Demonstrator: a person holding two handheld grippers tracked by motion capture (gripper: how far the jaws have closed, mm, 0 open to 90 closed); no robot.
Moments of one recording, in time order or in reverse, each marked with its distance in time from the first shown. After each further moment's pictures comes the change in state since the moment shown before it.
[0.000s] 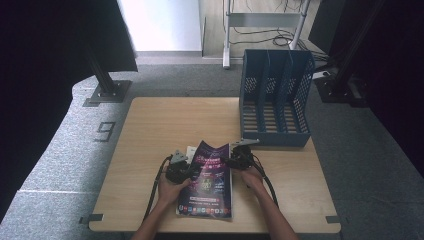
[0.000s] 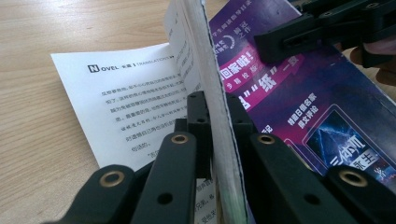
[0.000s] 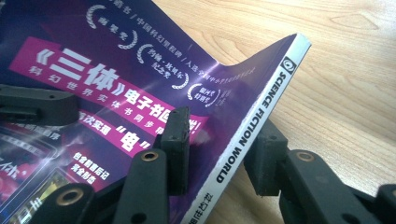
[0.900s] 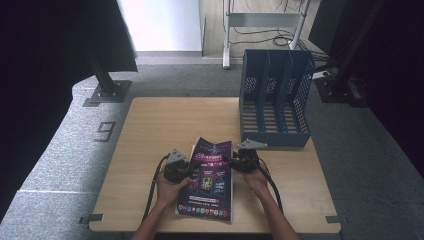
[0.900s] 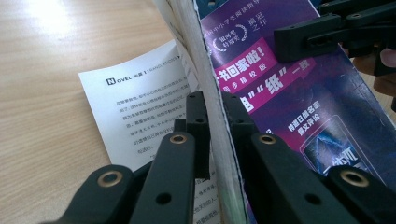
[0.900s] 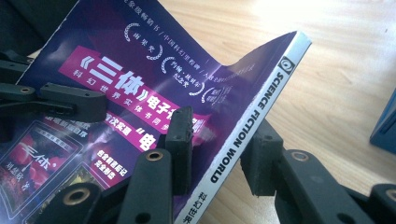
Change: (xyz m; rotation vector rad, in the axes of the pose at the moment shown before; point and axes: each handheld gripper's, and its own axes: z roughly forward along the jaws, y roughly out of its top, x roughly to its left) left arm -0.005 0.008 -0.016 -0.091 -0.037 0.008; right arm 0.014 0.001 -0.037 -0.150 0.018 -0.082
